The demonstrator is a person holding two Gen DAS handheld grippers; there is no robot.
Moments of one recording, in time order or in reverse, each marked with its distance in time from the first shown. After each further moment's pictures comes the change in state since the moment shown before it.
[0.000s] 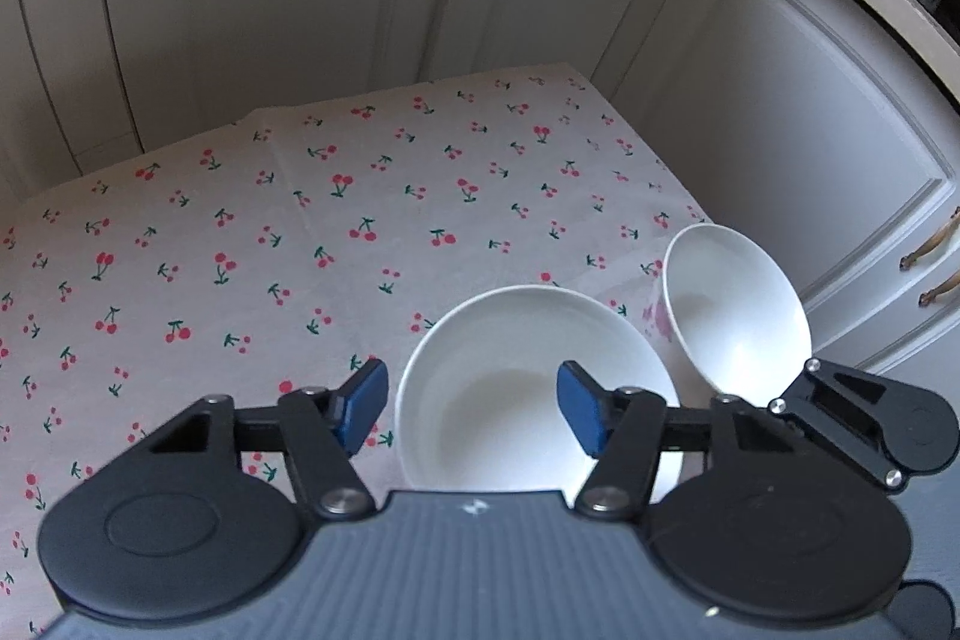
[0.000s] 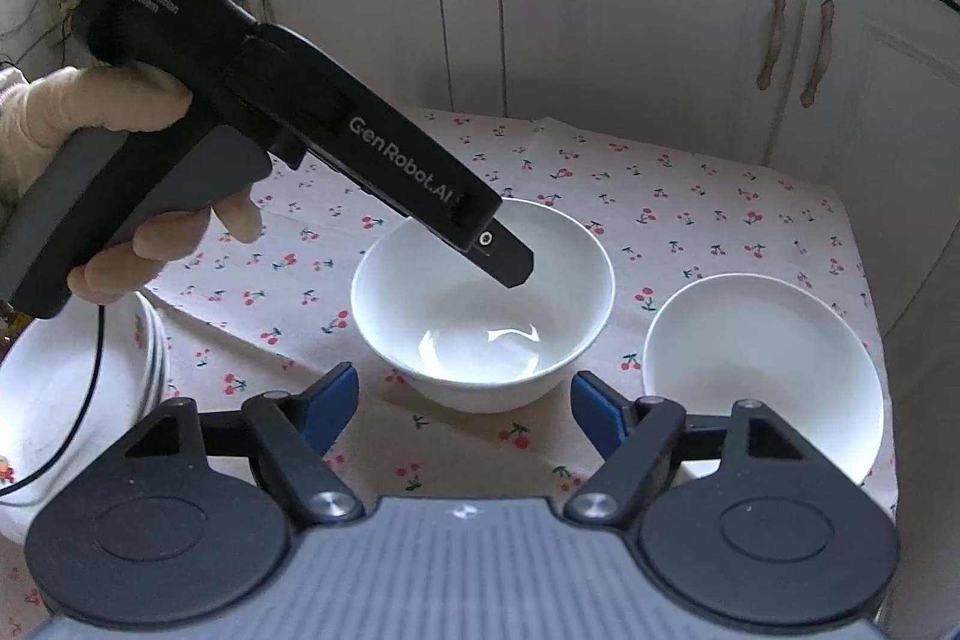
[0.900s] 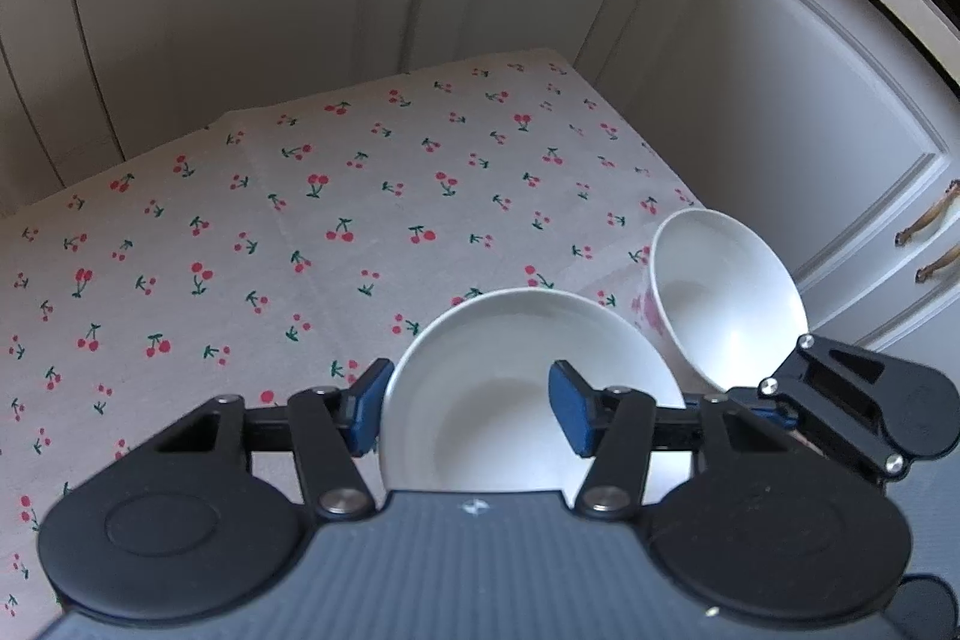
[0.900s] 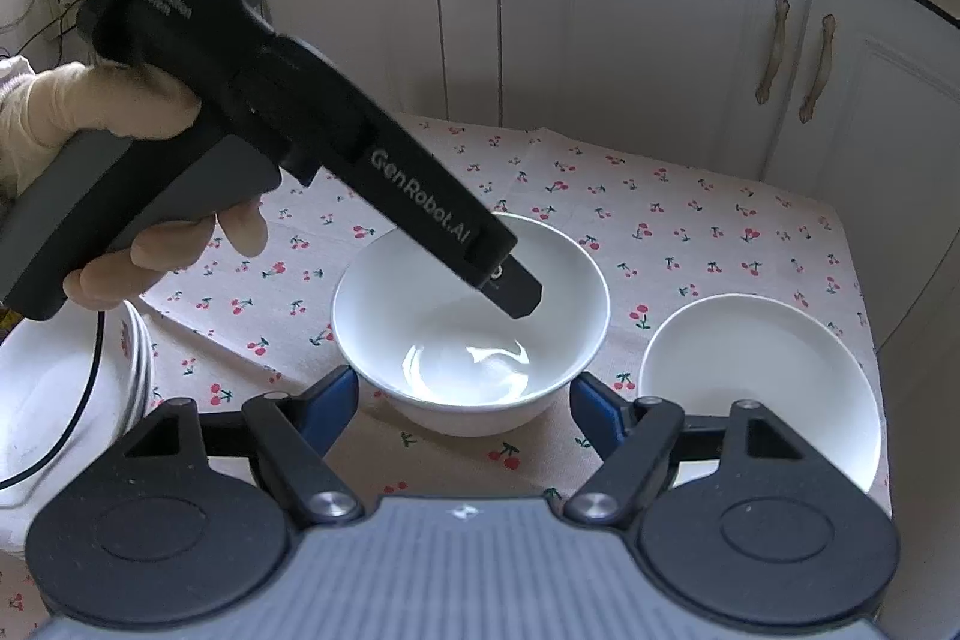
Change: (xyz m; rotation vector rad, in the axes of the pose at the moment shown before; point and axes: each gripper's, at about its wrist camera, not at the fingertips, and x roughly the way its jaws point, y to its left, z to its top) left arm 0.007 -0.007 -0.002 0.040 0.023 -0.014; right arm 0.002 -0.001 0.004 -0.013 -0.025 -0.006
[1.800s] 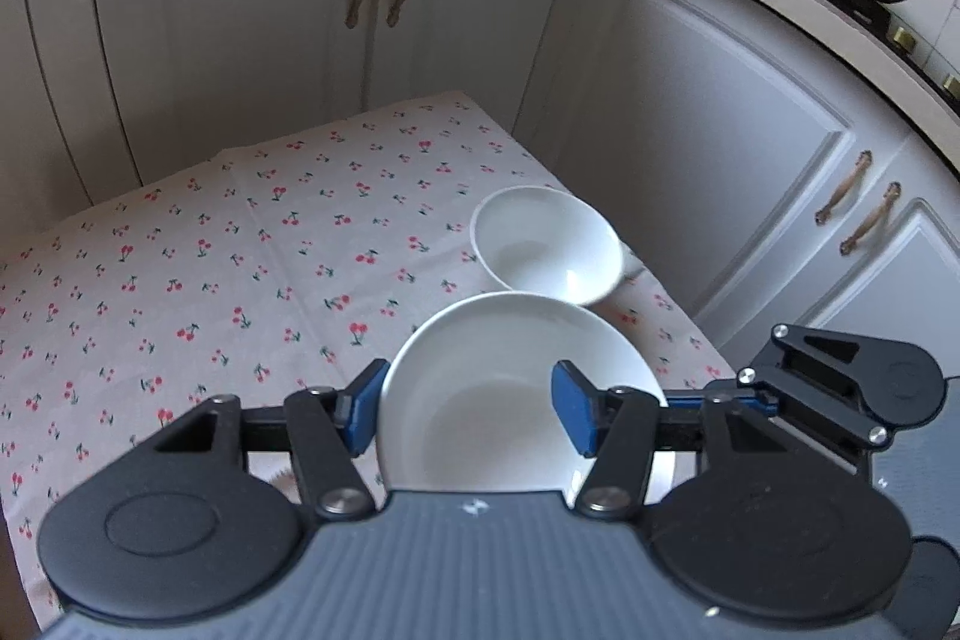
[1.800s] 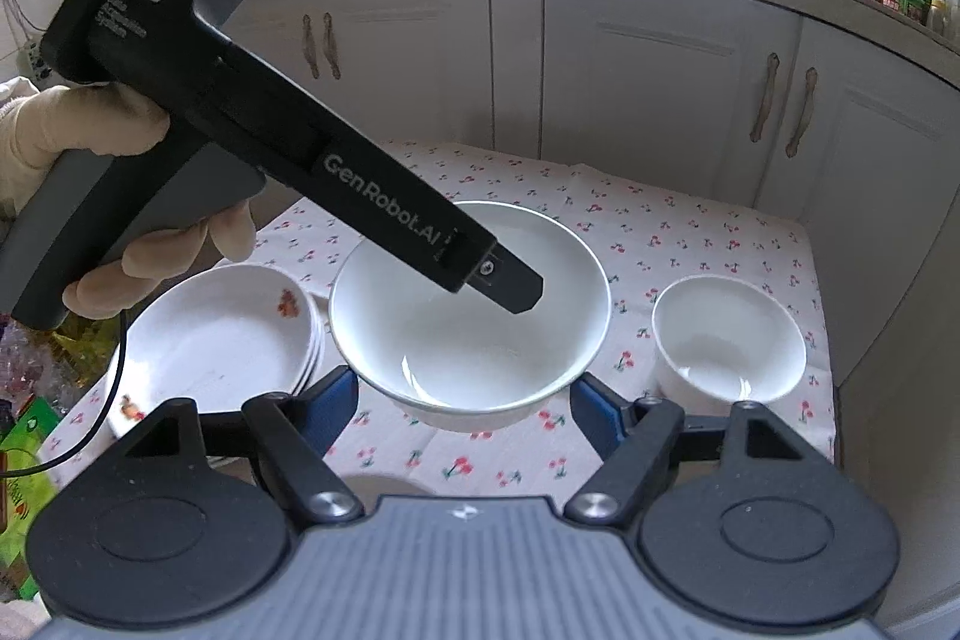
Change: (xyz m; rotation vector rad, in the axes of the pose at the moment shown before) left arm -0.115 -0.089 -0.066 0.050 -0.107 0.019; right arm -0.111 0.043 -0.024 -0.029 -0.038 0.030
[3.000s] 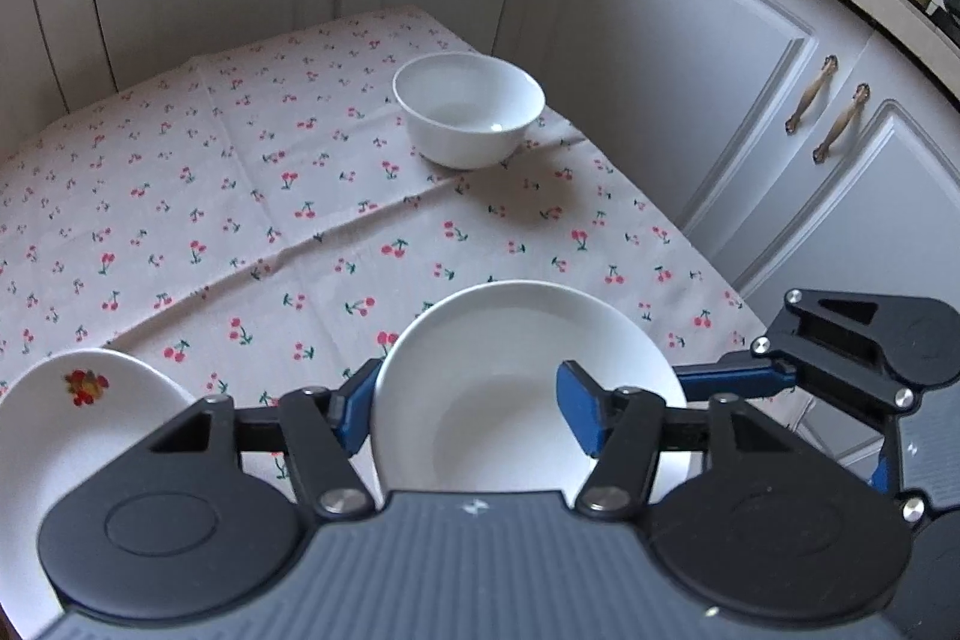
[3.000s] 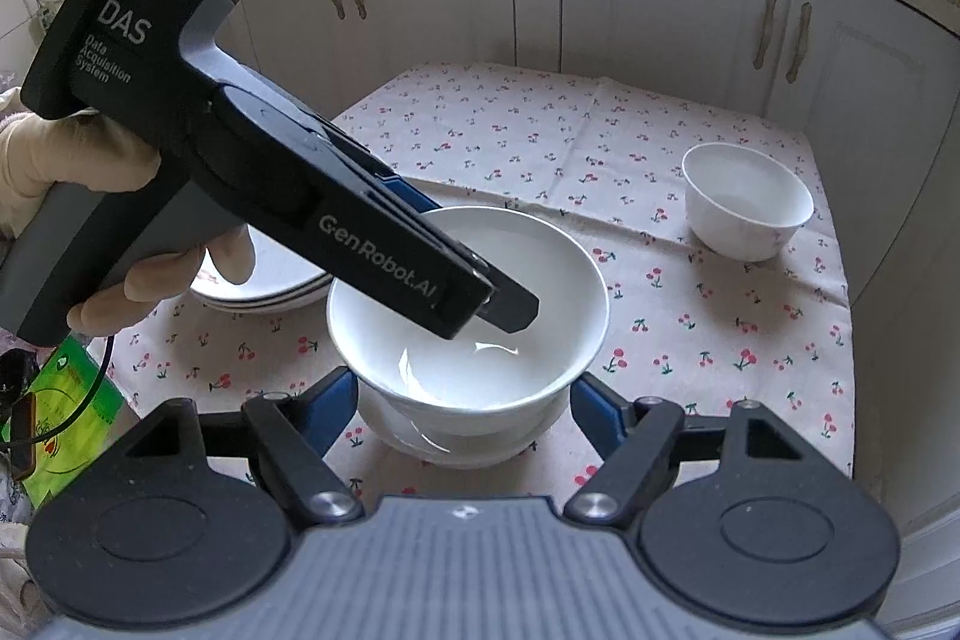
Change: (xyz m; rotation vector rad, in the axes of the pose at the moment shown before) left arm -0.001 -0.054 -0.092 0.014 0.059 0.005; right arm -0.042 0.041 -0.075 0.016 0.092 0.013
